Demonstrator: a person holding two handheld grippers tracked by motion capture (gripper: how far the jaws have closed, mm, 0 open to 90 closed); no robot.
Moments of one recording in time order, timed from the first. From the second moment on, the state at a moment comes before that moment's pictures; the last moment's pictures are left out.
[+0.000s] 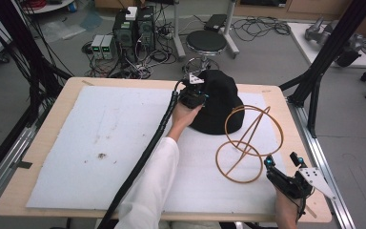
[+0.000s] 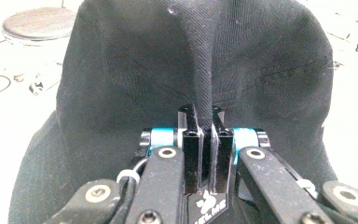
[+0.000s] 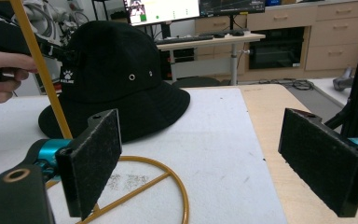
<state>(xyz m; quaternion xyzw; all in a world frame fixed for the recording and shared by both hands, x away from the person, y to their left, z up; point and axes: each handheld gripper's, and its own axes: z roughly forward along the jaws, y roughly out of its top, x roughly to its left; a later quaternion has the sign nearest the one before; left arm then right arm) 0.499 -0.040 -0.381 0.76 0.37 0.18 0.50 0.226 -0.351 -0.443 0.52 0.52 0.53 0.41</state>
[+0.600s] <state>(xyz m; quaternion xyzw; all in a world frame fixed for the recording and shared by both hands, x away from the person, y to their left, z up) 0.482 -0.022 -0.341 0.72 0.35 0.21 0.56 0.226 -0.350 -0.443 0.52 0.53 0.53 0.41</state>
